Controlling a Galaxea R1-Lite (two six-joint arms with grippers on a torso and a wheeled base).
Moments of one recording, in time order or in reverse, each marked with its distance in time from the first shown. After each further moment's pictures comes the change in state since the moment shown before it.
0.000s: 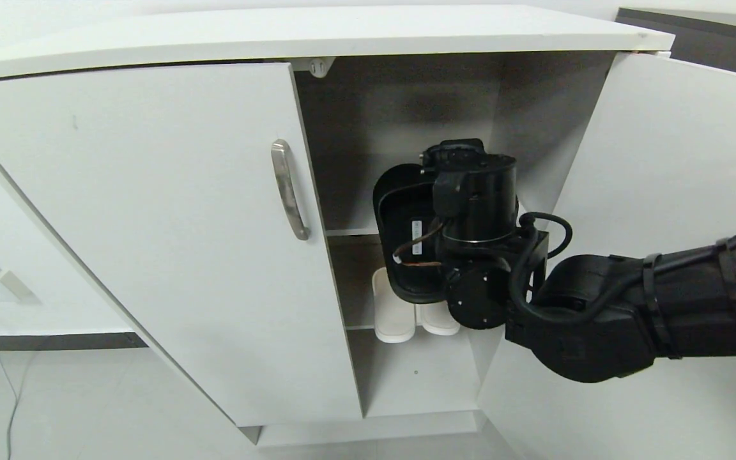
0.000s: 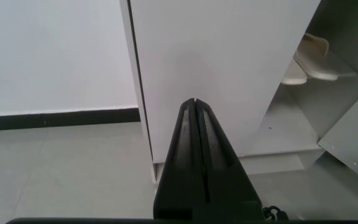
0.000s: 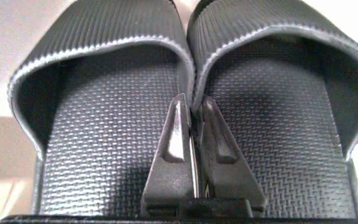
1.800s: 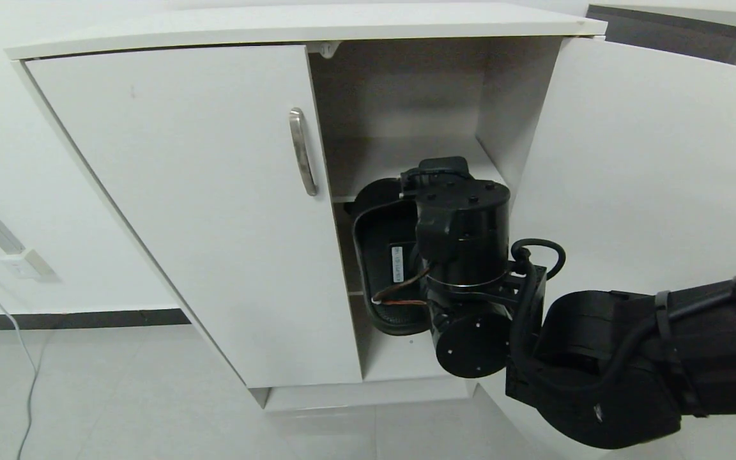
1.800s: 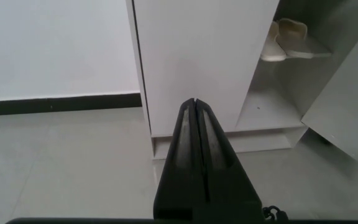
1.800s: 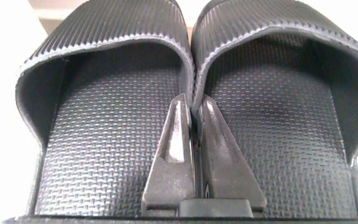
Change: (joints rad) left arm 0.000 0.000 0.000 0.000 0.000 0.001; right arm 0.091 -0.031 0.110 -0.076 -0.027 -0.001
